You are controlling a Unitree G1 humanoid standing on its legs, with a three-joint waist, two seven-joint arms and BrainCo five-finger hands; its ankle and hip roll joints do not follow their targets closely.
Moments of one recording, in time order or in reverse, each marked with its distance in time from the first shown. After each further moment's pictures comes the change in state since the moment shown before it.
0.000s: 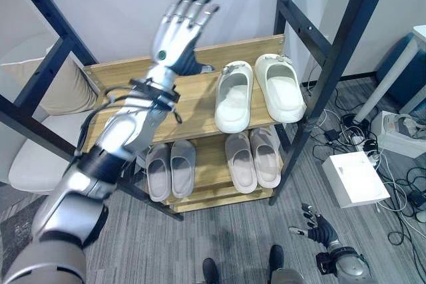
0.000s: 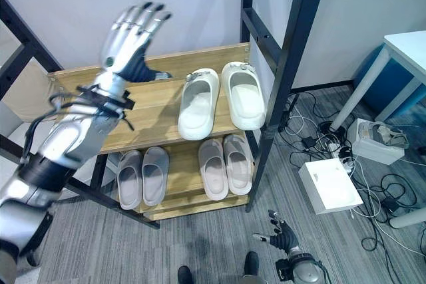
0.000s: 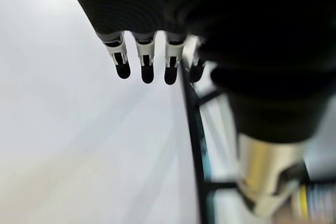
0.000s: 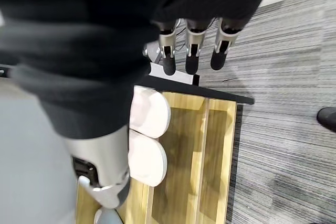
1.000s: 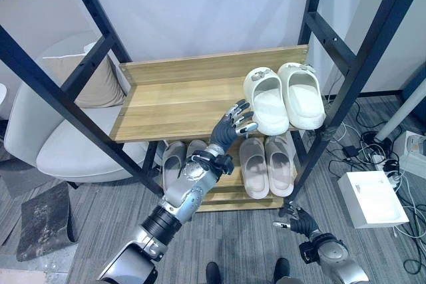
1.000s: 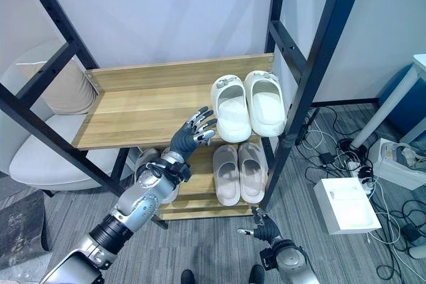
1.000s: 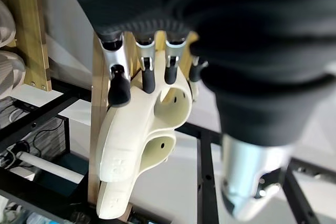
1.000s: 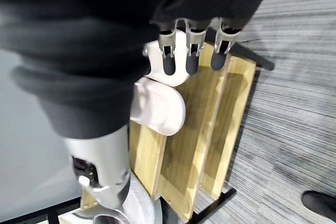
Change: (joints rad) left arm 0.223 -0.438 -0.195 0.204 -1.362 -0.054 -0.151; right arm -0.180 0.044 0.116 0.078 0.032 0.124 0.001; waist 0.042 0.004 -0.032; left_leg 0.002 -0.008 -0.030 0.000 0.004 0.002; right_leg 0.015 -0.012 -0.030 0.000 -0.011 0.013
